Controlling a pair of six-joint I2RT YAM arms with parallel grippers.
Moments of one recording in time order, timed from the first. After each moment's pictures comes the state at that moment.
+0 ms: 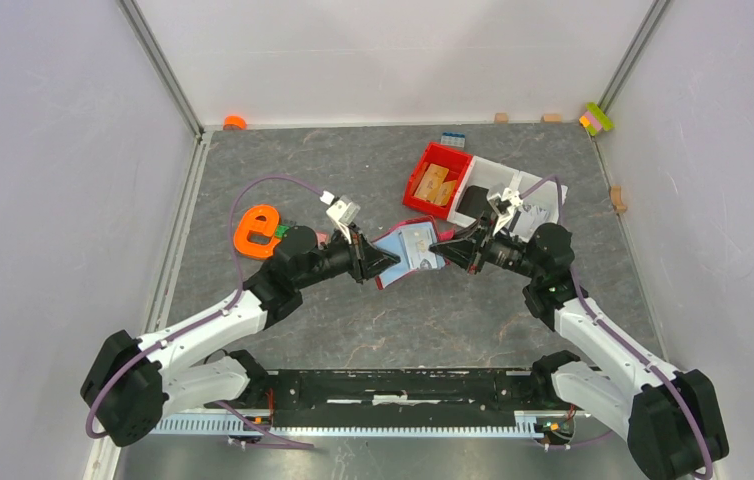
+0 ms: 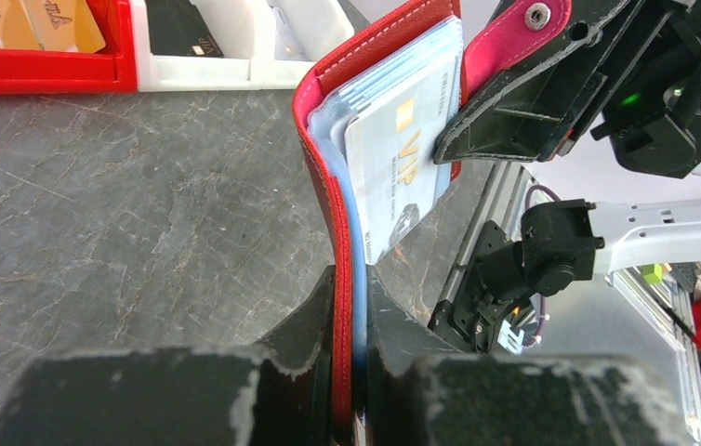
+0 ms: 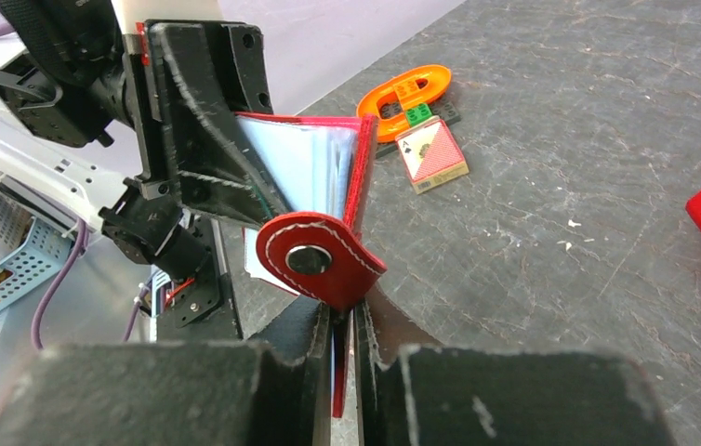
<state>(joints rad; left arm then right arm) -0.74 1.07 0.58 0.37 0.37 -0.51 0.36 0.96 0.45 0.57 -0.80 0.46</state>
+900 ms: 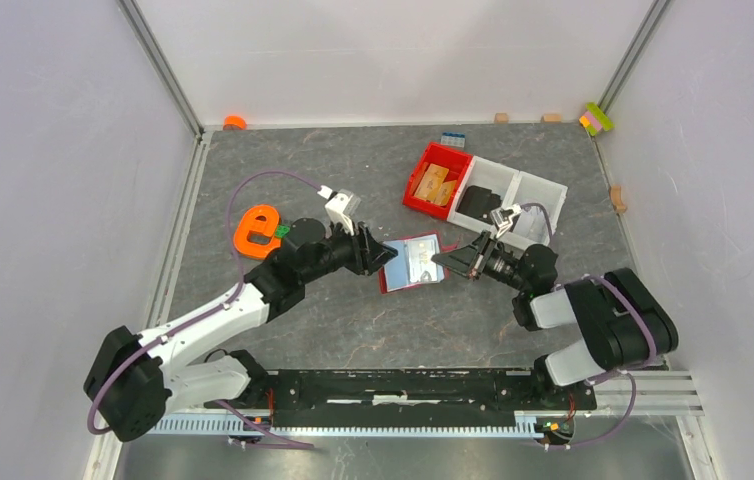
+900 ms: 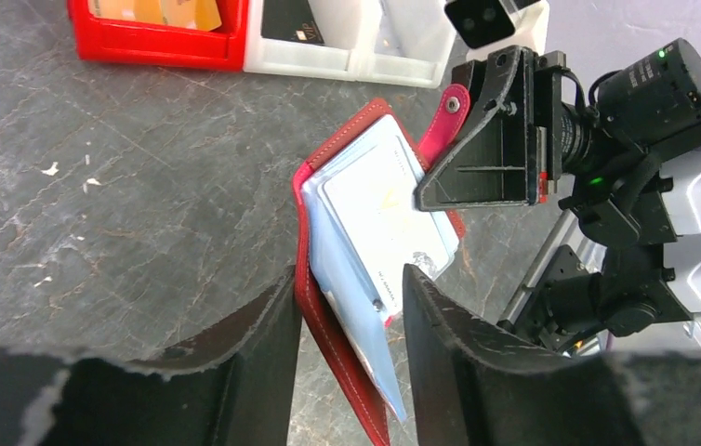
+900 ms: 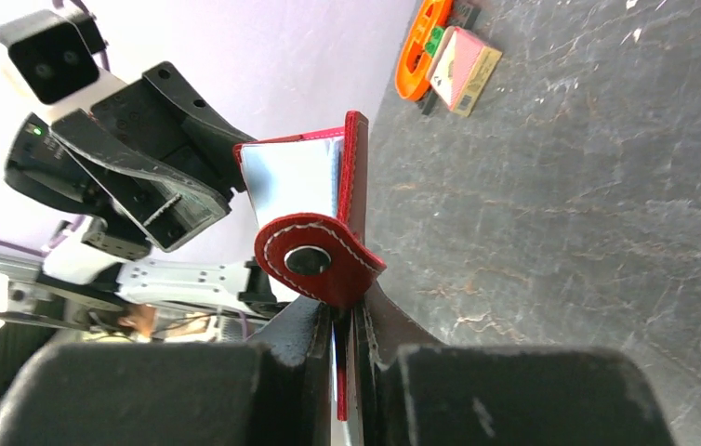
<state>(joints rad) -0.74 1.11 0.66 0.20 0.20 -0.48 0.26 1.47 0.21 1.29 -0.80 1.17</state>
